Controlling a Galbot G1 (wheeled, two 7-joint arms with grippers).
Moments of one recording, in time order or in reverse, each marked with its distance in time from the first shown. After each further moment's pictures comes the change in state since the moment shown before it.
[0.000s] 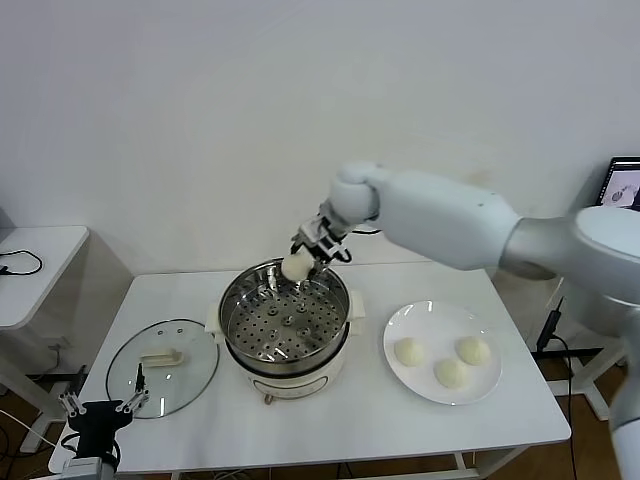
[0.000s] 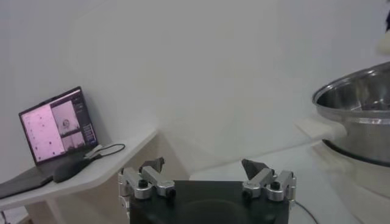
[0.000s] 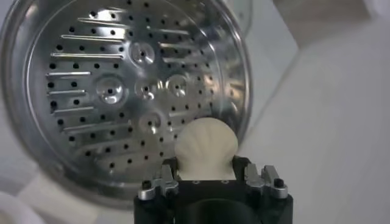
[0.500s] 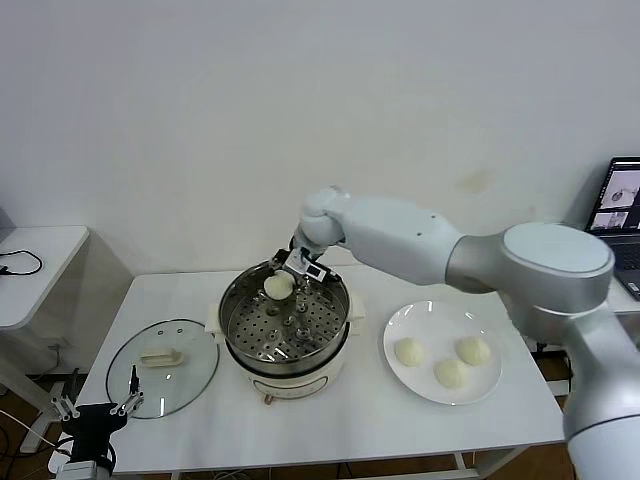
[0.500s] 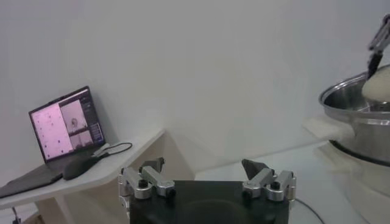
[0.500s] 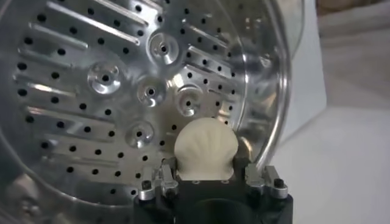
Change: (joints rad) left arm 0.008 -0.009 -0.014 -0.007 0.001 -0.001 -0.003; right arm -0.082 0.114 0.007 -0.162 -0.265 0.249 0.094
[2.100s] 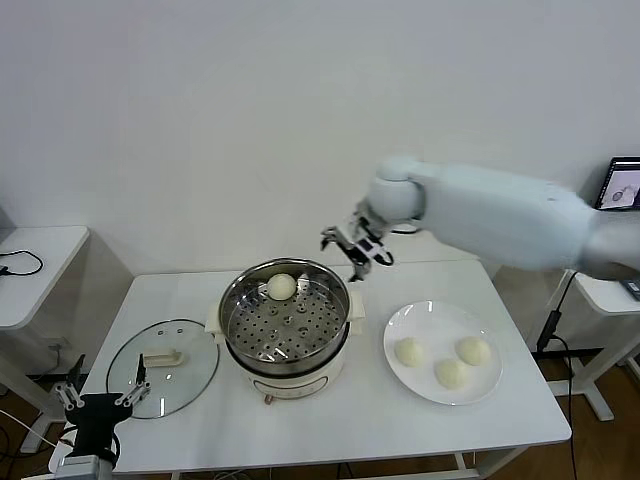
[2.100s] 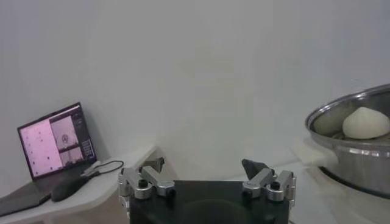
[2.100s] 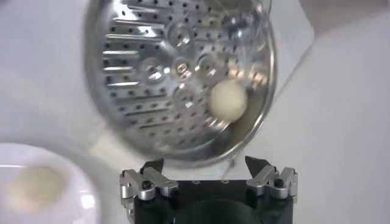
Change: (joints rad) left arm -0.004 0.029 0.013 -0.059 -0.001 0.026 0.007; right arm 0.222 -0.622 -0.044 0.625 0.449 -0.608 -0.172
